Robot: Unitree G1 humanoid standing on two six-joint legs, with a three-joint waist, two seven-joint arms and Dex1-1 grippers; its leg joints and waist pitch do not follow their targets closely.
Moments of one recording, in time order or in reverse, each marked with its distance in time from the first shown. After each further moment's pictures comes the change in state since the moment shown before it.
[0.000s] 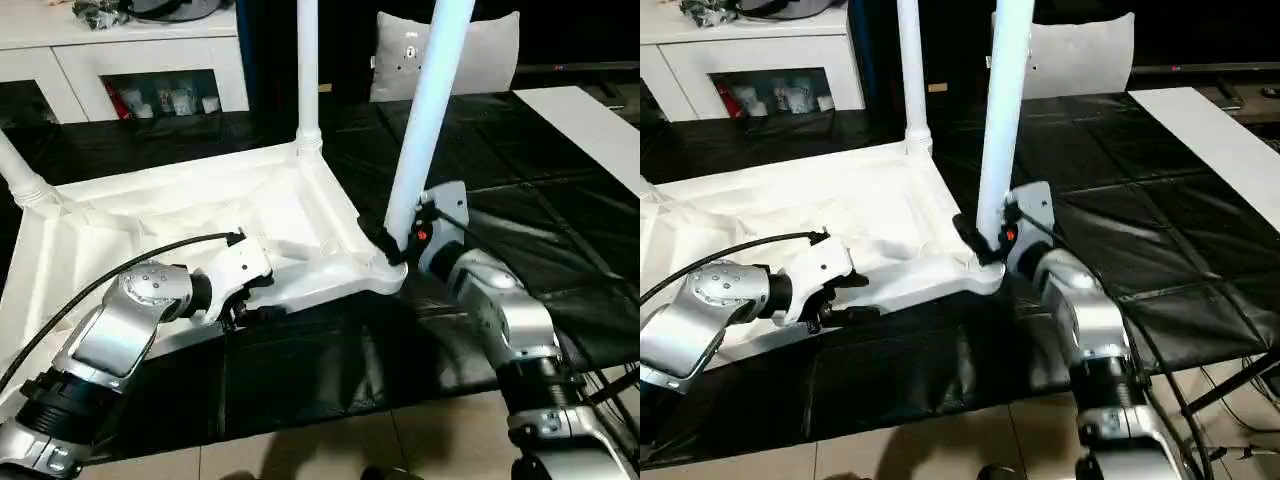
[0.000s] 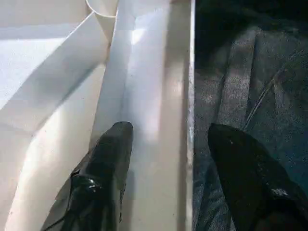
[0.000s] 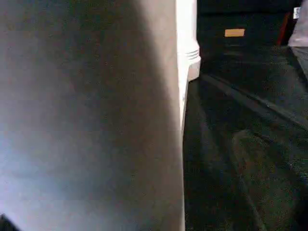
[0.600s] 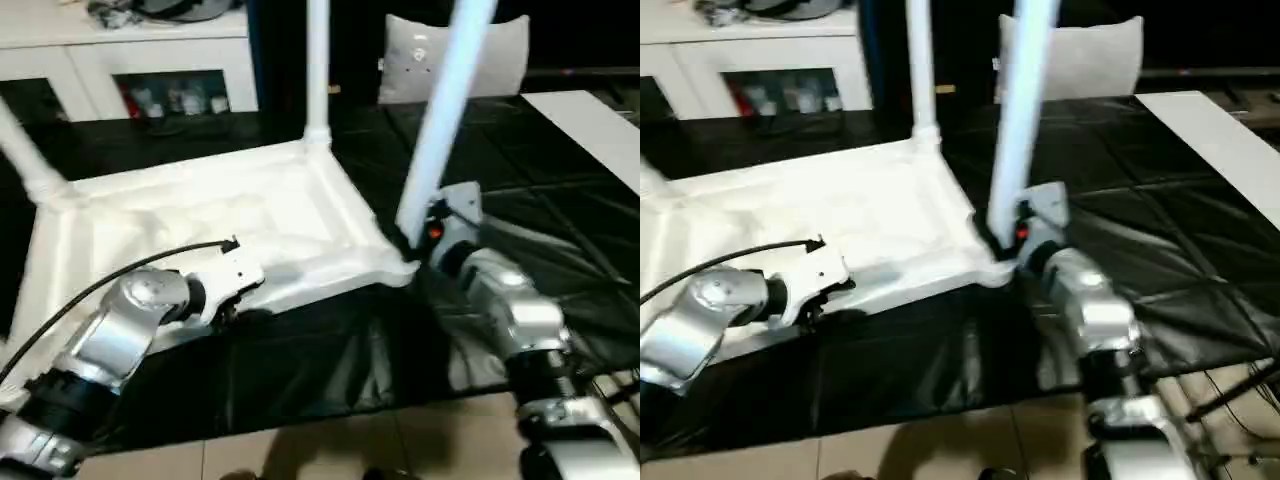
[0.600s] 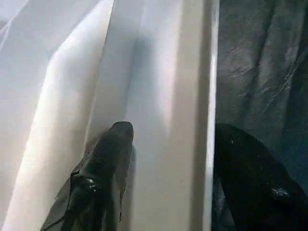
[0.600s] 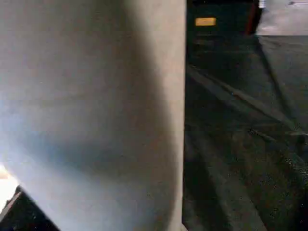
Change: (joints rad) left arm -0.032 0.006 -0.054 0.149 0.078 -0.104 0.076; right arm -0.033 -0.074 -0.059 0.112 0.000 -0.022 -0.064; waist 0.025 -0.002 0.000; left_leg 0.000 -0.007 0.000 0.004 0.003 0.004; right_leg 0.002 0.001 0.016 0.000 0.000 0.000
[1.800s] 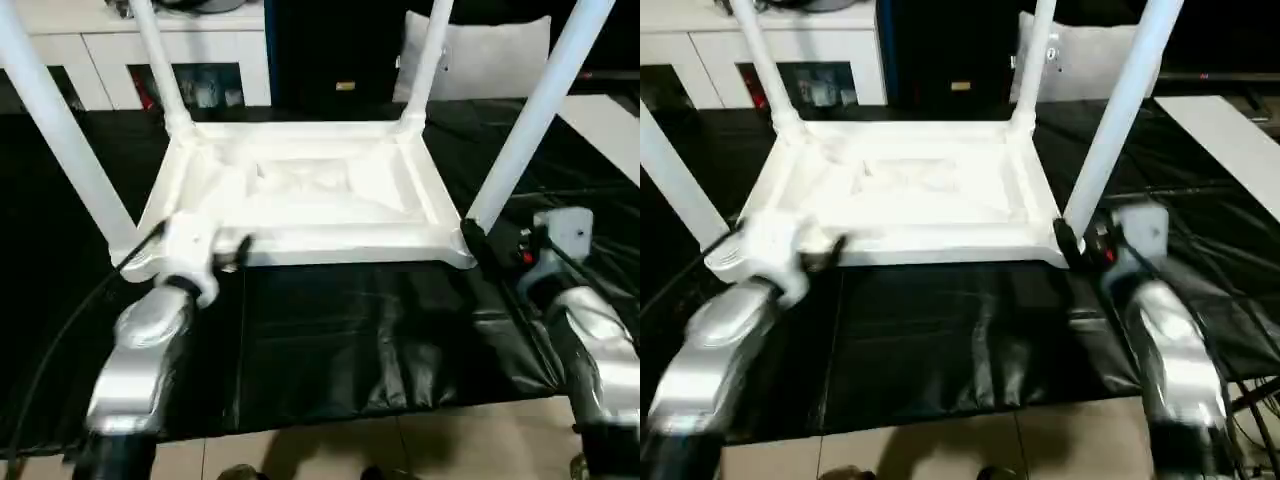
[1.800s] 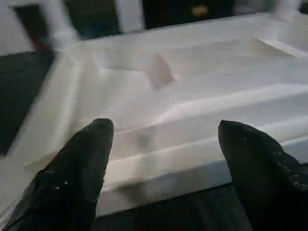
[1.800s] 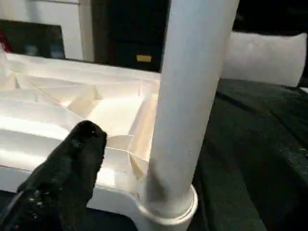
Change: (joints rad) left arm 0.303 -0.406 0.451 -0.278 -0.104 -0.080 0.708; right arm 0.392 -0.079 -0.117 -0.456 0.043 -0.128 -0.058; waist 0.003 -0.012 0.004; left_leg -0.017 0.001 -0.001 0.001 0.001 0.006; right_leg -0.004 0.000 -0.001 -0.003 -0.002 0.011
